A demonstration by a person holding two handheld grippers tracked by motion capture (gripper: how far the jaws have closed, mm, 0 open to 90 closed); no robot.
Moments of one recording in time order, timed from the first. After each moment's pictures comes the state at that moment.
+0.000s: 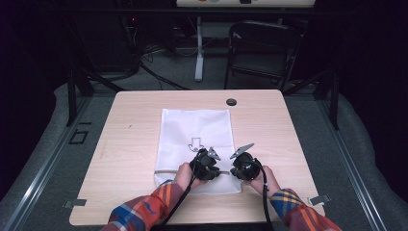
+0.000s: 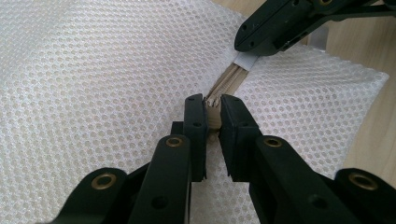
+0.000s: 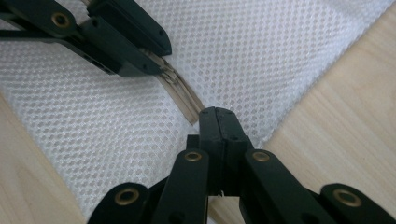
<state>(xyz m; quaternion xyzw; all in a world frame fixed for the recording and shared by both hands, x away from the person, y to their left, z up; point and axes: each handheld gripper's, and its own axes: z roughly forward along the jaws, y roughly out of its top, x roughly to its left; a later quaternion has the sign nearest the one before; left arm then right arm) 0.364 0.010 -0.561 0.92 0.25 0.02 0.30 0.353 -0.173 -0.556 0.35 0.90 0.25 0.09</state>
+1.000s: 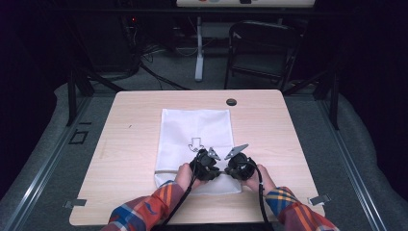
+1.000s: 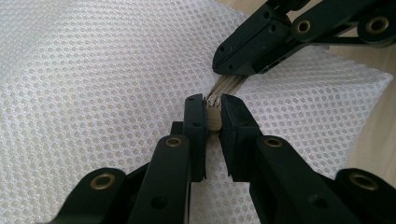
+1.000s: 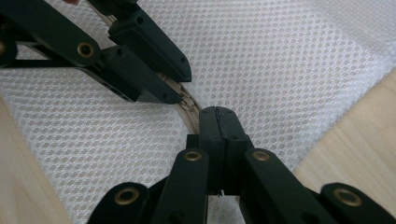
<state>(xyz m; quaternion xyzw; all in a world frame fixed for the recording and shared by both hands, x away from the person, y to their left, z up) 0.363 0.009 -0.562 0.92 0.26 0.03 0.31 0.357 -0.159 -0.562 0.32 0.90 0.27 0.09</state>
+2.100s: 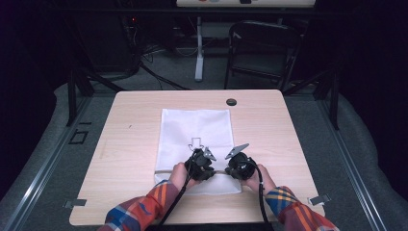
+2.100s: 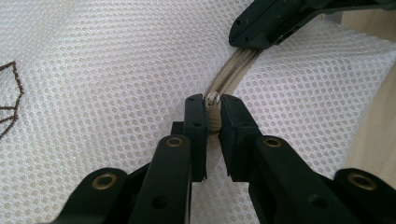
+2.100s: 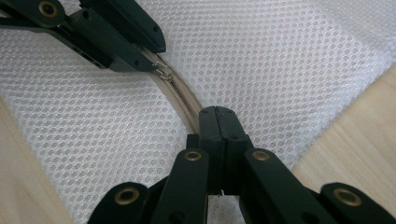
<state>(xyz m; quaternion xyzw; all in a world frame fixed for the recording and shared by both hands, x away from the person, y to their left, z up) 0.362 0.025 -0.556 0.93 0.25 0.04 0.28 0.357 -0.160 -0.561 0.33 0.90 0.26 0.09</state>
